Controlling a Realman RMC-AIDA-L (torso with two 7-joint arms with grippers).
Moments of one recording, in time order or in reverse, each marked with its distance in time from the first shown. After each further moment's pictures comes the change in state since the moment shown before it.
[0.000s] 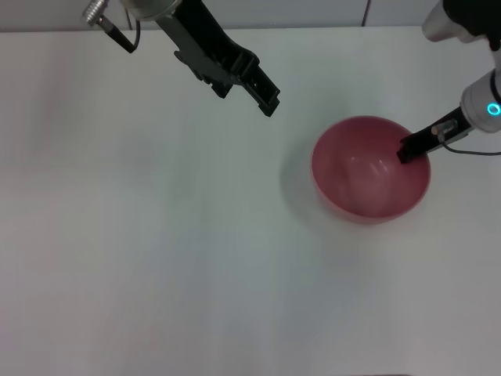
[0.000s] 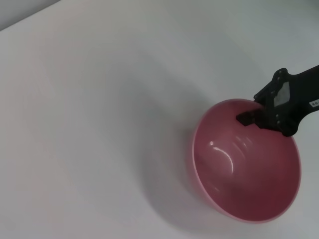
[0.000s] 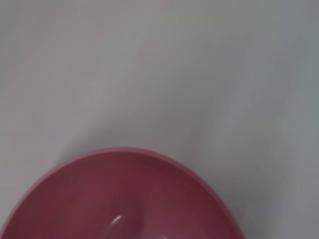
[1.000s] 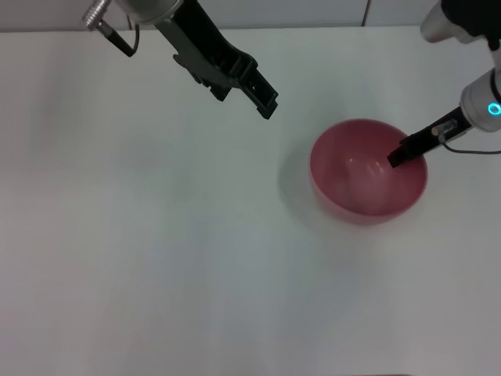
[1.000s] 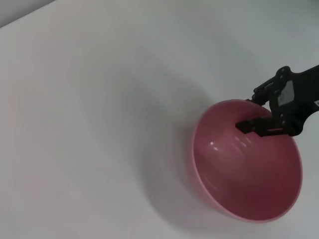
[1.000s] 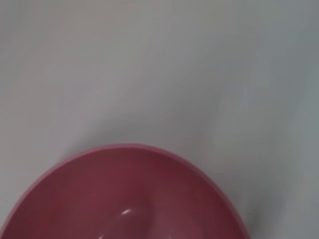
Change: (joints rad) left arm 0.005 0.000 0.000 -0.012 0.000 0.010 0.006; right arm 0.001 -0.001 0.002 -0.004 0.007 0.012 -0.047
